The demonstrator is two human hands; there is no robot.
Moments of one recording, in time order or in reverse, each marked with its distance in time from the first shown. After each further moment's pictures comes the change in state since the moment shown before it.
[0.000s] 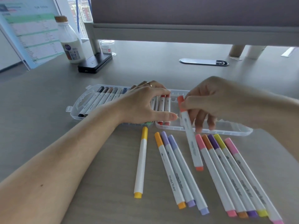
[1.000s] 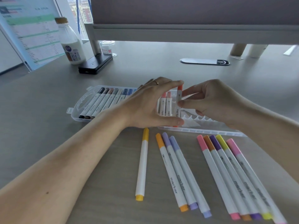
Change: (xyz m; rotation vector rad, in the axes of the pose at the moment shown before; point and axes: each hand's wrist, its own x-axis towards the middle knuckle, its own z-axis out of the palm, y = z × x) left_hand 0.001 0.007 0.007 -0.058 0.099 0.150; right_hand 0.041 0.043 0.006 0.068 0.324 -0.041
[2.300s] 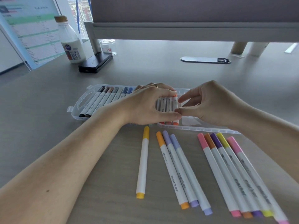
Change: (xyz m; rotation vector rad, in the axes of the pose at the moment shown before) left_hand 0.001 0.001 -0.004 0.034 -0.139 -0.108; right_hand -0.003 0.003 0.010 -0.196 0.006 -0.055
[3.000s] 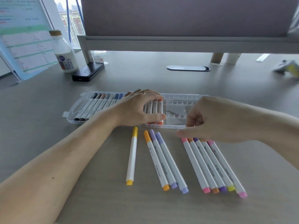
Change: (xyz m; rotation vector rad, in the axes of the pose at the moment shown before) left_hand -0.001 0.000 0.005 0.013 0.050 0.014; right_hand -0.073 -0.028 -0.046 -0.394 -0.274 0.013
